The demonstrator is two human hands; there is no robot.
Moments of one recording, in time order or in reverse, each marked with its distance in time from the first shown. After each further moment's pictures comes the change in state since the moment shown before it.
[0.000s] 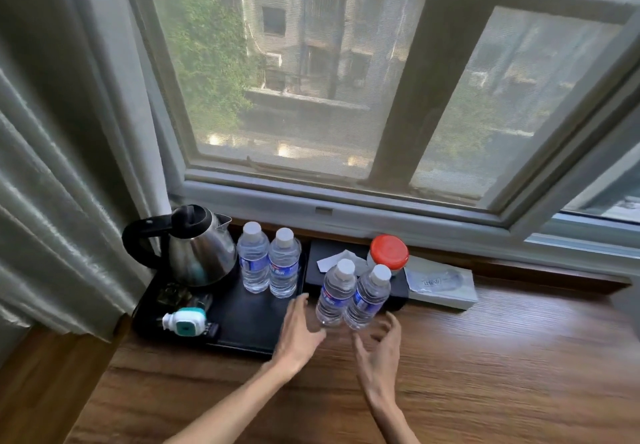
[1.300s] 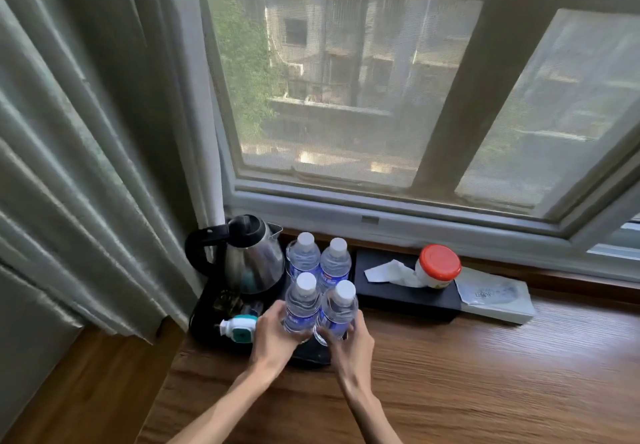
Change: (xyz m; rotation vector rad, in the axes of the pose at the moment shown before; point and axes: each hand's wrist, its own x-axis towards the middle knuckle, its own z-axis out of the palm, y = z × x) left_hand -0.003 -0.062 -0.122 -0.102 0.225 0.005; right_hand -0.046 -0.081 0.103 0.200 -0.221 -0.108
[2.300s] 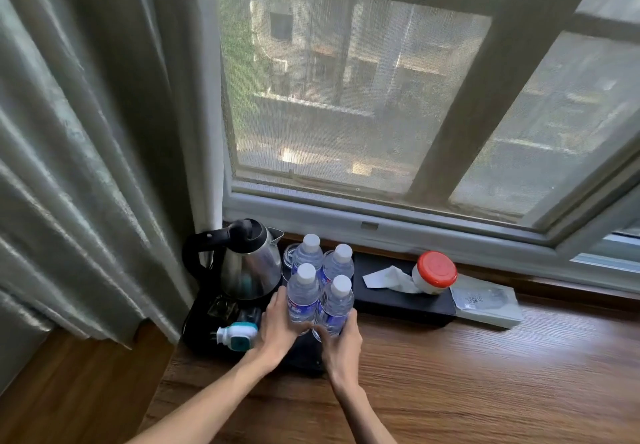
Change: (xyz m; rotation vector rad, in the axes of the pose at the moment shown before) left_hand 0.043 0.009 0.003 0.196 -0.110 0.024; right_hand 0.013 -0.002 0.030 -0.069 0.081 0.071
